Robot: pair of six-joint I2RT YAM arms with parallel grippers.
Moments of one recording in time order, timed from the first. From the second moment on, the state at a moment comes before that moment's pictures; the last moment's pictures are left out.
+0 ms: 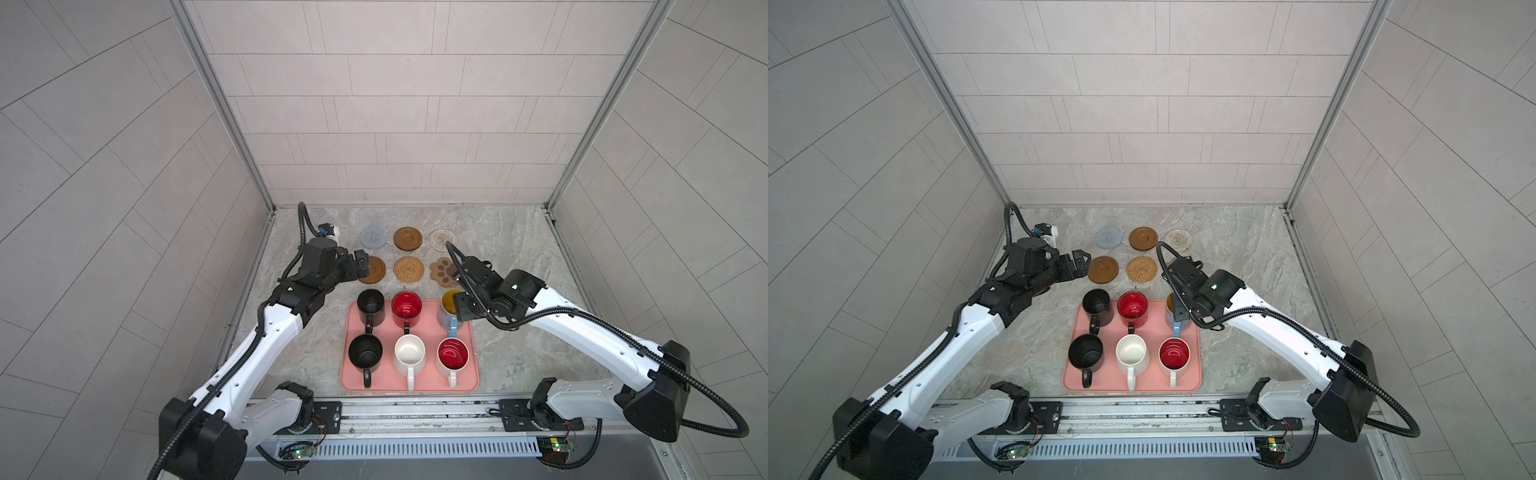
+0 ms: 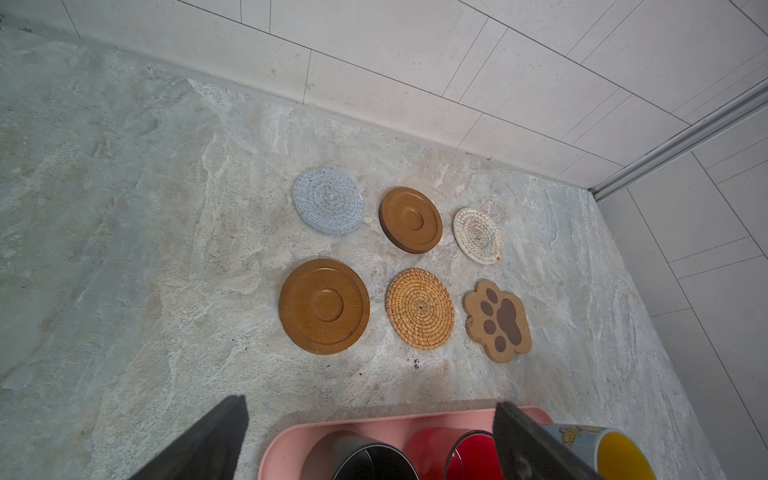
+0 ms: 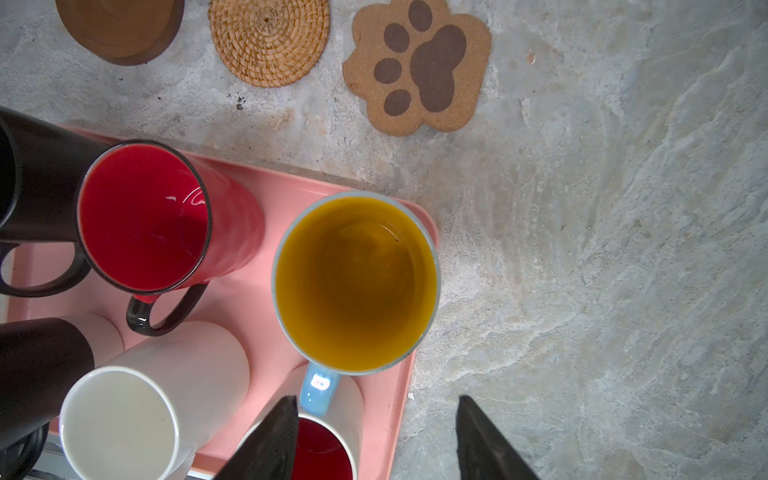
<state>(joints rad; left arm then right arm) -0.35 1.08 0.92 -0.40 -0.02 -0.46 0.77 1.28 1.17 -1.07 0.21 0.61</state>
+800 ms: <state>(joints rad) -0.36 0.92 0.86 -0.51 -0.03 -0.54 0.84 1.29 1.07 -1.07 0.14 0.76</state>
